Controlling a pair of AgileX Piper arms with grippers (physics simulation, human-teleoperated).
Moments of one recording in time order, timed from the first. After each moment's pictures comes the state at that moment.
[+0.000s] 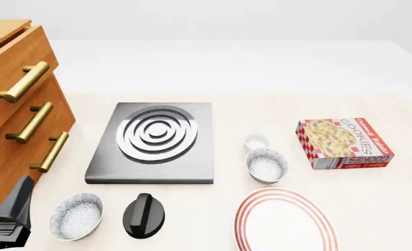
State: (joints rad) left arm 0.00 0.00 0.00 0.00 0.00; right arm 0.19 0.53 -0.95 0.41 0.00
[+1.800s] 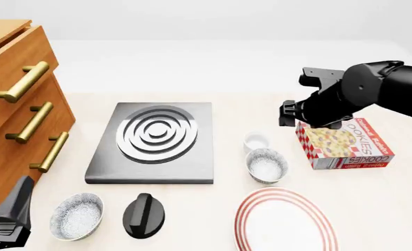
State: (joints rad) left arm 0.00 0.00 0.00 0.00 0.00; right arm 0.22 1.56 -1.12 0.62 0.21
